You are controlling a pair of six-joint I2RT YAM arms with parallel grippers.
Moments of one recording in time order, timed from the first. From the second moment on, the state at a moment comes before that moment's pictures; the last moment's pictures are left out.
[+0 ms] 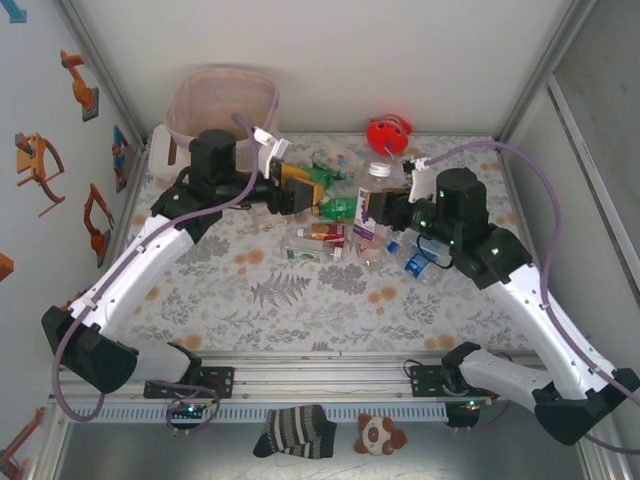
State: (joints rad) left arm -0.58 1.34 1.38 -0.39 0.73 -0.22; right arm 0.57 1.02 1.21 -0.53 -0.26 0.36
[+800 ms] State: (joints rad) left arm -0.82 1.32 1.37 -0.25 0.94 -0.03; right arm 0.61 0.91 1.19 -0.18 -0.70 0.21
